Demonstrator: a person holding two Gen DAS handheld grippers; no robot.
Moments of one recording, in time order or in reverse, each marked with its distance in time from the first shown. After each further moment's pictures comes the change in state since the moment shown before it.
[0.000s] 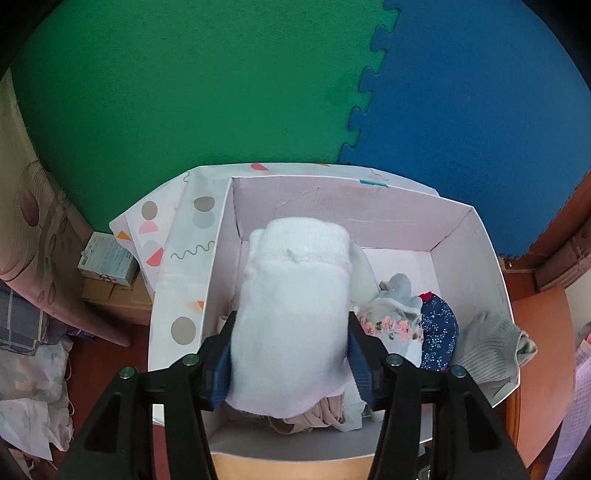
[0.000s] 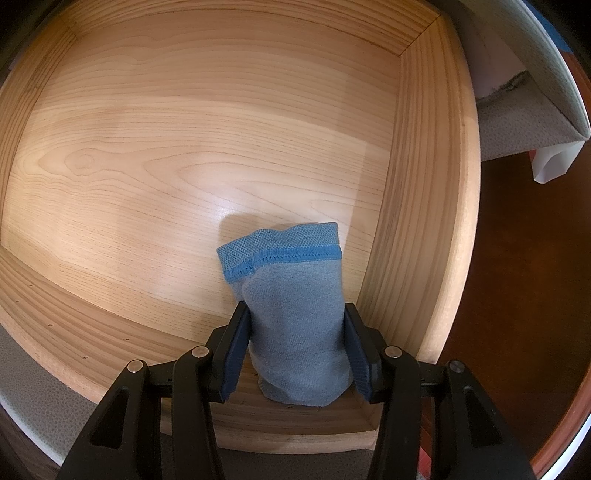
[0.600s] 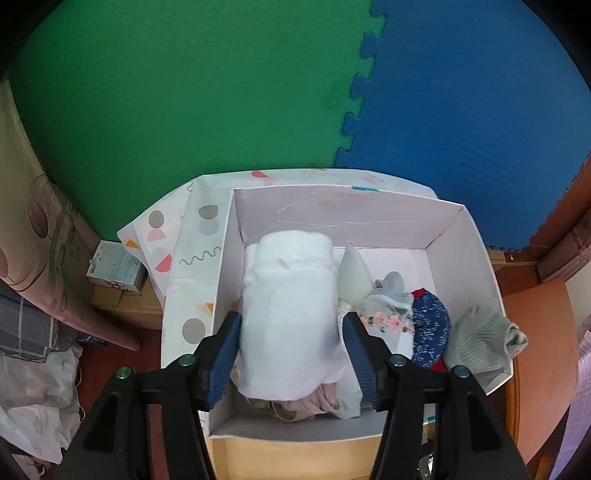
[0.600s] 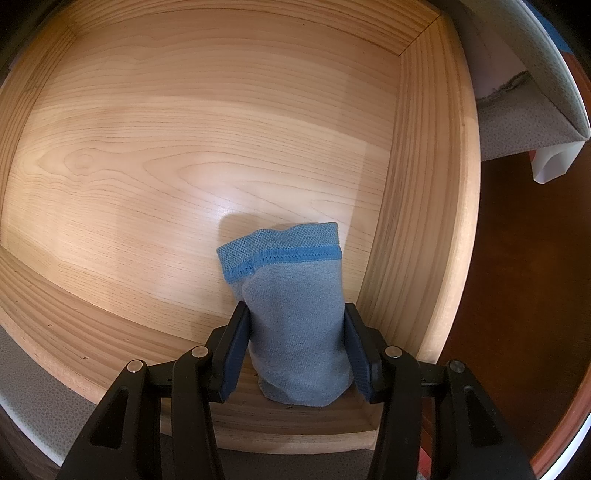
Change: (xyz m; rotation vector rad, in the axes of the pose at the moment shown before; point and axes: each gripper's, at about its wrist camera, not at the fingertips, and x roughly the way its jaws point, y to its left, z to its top) left arm -0.023 -0.007 0.001 0.042 -0.007 0.015; right arm -0.001 0.000 0.000 0.000 0.000 -0.001
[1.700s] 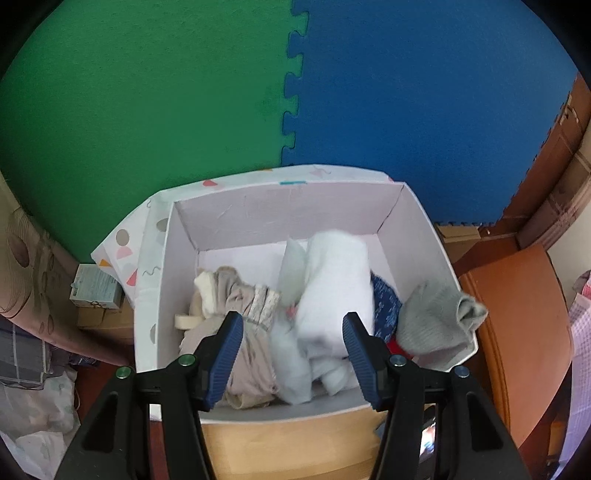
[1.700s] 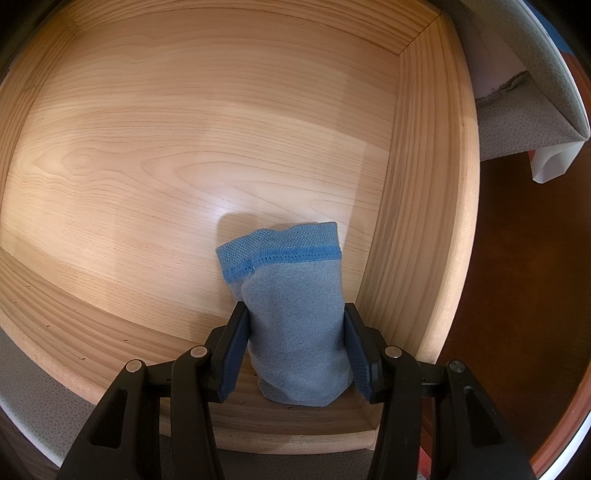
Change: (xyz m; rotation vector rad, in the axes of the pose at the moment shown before) left arm -0.015 -0.046 -0.010 0.122 0.007 -0.059; right arm -0.001 0.003 -0.001 0.000 0.002 -0.005
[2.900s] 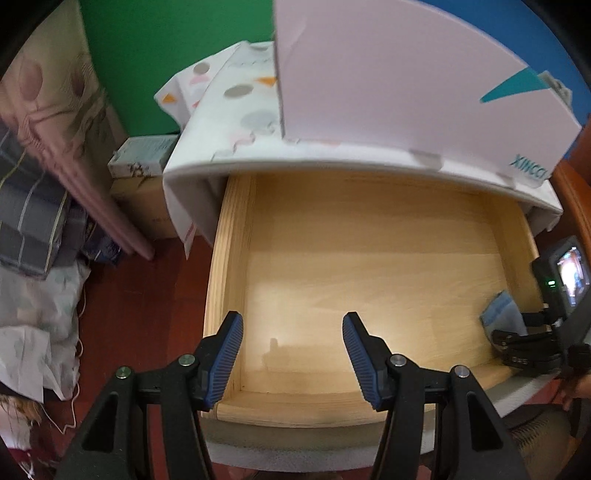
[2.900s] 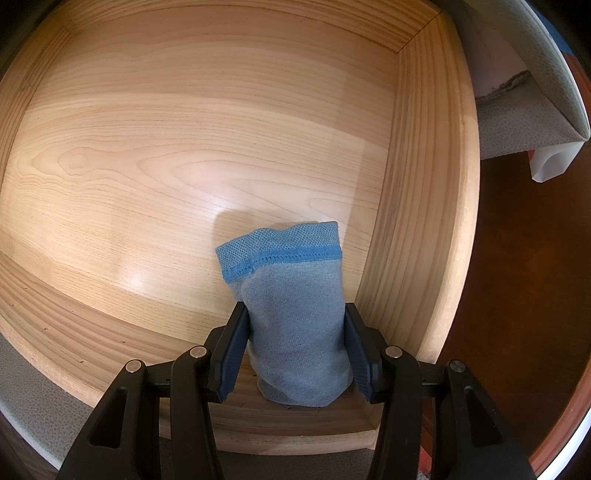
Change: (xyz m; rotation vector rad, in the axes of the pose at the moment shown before) left arm 0.066 0.063 -0.255 -0.152 0.109 0.172; right arm -0.001 -0.001 0.001 0.003 0.007 -0.011
